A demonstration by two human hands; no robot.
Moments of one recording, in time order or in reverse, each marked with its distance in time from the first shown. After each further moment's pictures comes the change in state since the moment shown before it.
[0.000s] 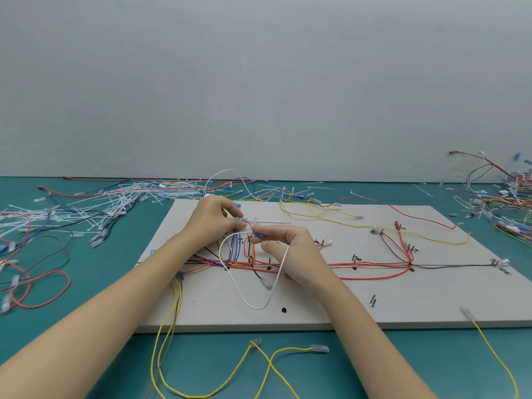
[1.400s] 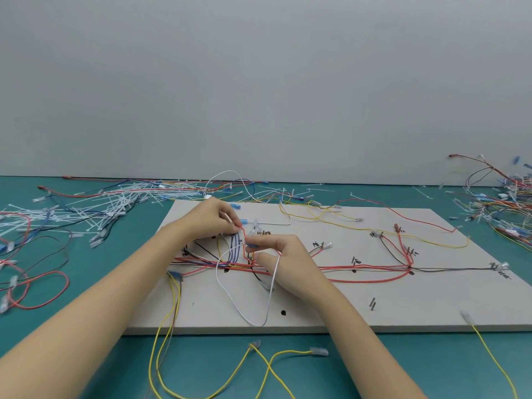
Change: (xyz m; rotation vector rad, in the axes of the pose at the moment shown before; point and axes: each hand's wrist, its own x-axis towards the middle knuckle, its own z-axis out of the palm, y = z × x) left_hand 0.009 -0.003 -0.017 0.023 -0.312 -0.106; right_hand -0.004 0.003 0.008 -0.156 -0.060 0.033
